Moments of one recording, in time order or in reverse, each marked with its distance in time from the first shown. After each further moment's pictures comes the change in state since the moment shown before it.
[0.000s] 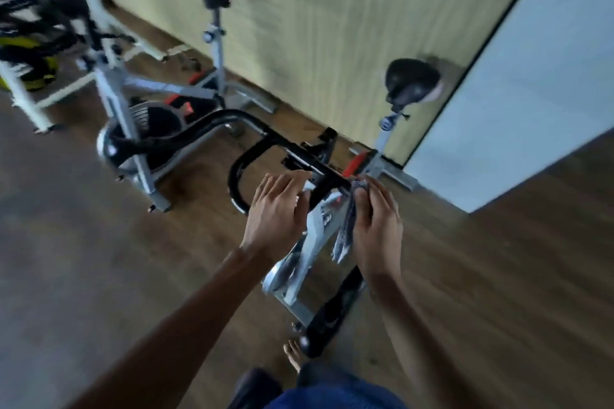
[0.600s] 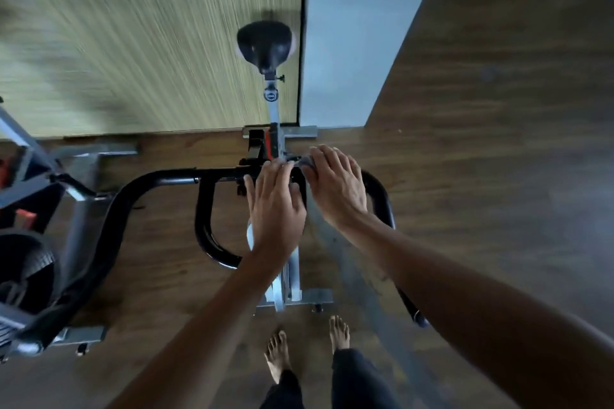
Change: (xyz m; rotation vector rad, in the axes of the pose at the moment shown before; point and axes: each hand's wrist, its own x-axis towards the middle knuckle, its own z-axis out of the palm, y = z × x) left_hand 0.061 -0.039 0.037 -0.330 -0.259 0.293; right_hand 0.032 0.002 0.079 -0.711 0.072 0.309
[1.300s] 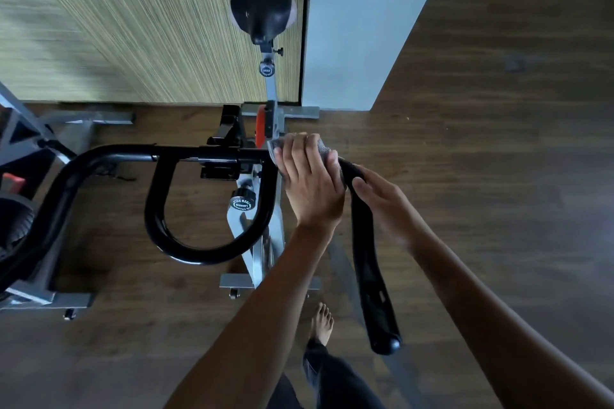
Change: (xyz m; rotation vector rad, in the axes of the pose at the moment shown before) left_hand 0.014 0.058 0.122 0.167 0.307 -0.047; right_hand -0.038 0.121 -0.030 0.803 -0.266 0.238
